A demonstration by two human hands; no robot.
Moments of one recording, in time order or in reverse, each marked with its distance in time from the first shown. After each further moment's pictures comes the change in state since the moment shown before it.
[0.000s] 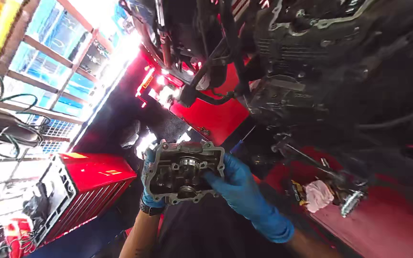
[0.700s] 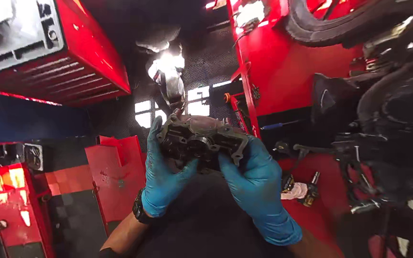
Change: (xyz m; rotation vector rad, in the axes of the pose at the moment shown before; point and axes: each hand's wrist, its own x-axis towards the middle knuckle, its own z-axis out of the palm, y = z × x) left_hand -0.283 0.052 -0.108 0.970 0.696 0.313; right_hand -0.165 0.087 0.208 -0.619 -0.395 -0.028
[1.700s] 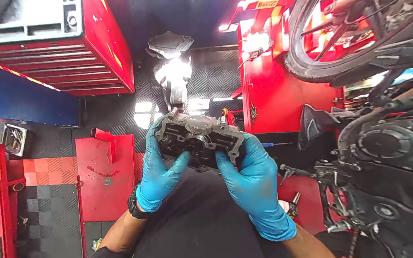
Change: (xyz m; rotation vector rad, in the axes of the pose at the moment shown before) left_hand -0.001 -0.004 -0.025 -0.174 0.109 -0.034; right_hand 0.020 -0.018 0.019 -0.023 -0.140 -0.088
